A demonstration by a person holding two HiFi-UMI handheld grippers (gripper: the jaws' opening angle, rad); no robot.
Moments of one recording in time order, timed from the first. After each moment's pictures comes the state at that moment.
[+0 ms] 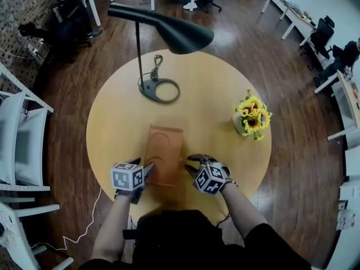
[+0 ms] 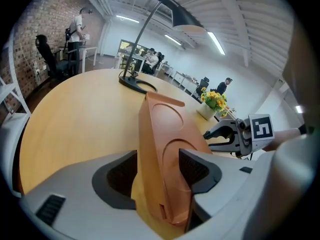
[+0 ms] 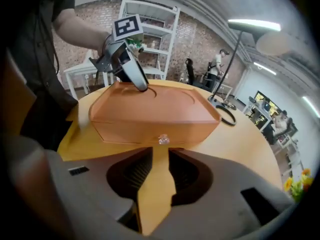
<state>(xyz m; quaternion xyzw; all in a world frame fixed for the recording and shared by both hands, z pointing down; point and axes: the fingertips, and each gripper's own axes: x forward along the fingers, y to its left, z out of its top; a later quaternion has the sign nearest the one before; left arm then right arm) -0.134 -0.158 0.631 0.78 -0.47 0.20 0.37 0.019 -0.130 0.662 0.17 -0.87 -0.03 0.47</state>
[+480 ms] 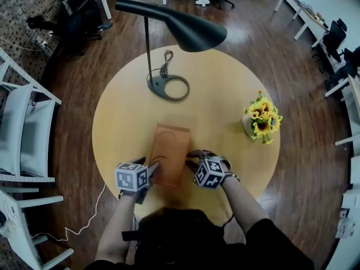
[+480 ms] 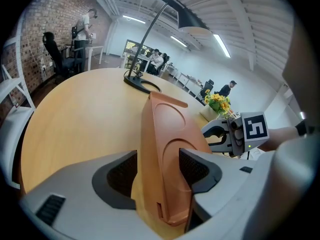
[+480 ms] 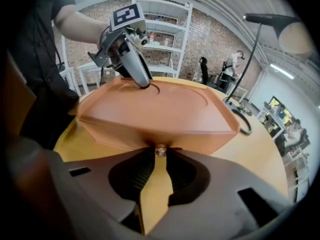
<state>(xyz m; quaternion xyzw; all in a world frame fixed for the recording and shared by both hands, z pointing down) -0.138 -0.156 0.633 0.76 -0.49 0.19 0.38 -0.007 -0.143 0.679 0.10 -0.87 -0.04 0.48</state>
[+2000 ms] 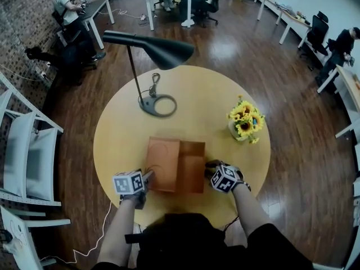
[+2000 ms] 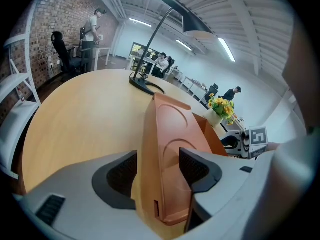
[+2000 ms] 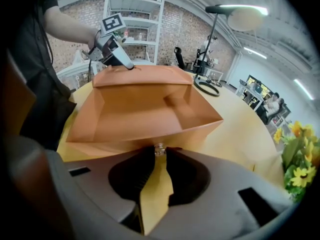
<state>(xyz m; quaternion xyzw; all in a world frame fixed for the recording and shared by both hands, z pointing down) -0.148 -0.161 0.638 0.74 -0.52 0.17 0.39 0.114 -0.140 0.700 0.22 -0.83 0.03 0.51</state>
